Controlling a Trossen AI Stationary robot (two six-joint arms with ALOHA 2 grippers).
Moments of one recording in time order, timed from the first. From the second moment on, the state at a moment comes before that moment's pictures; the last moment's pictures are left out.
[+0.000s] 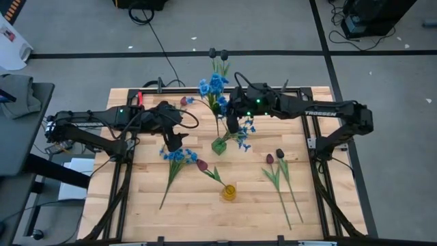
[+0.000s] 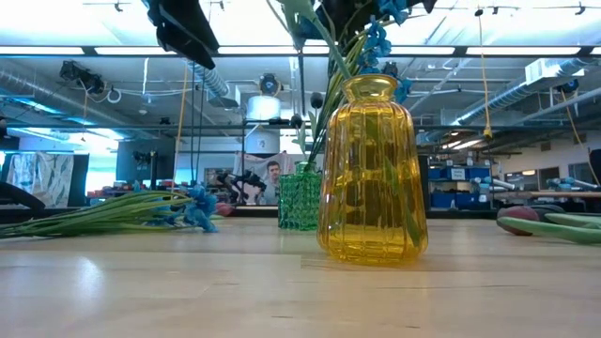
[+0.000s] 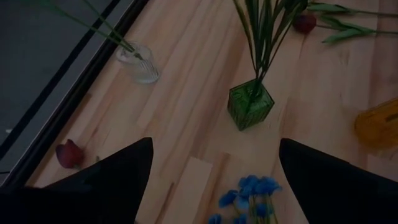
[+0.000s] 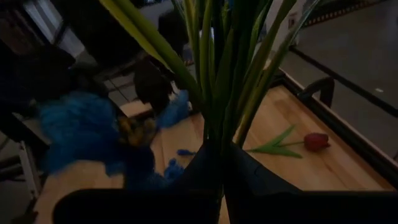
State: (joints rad) left arm 0.03 1.11 1.14 -0.82 -0.29 -0.21; right arm -0.22 1.50 1.28 -0.09 -0.10 0.25
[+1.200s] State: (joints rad) left arm 0.05 1.19 0.99 -0.24 -0.25 -0.35; right arm -0.23 1.51 1.28 -0.08 -0.14 0.19
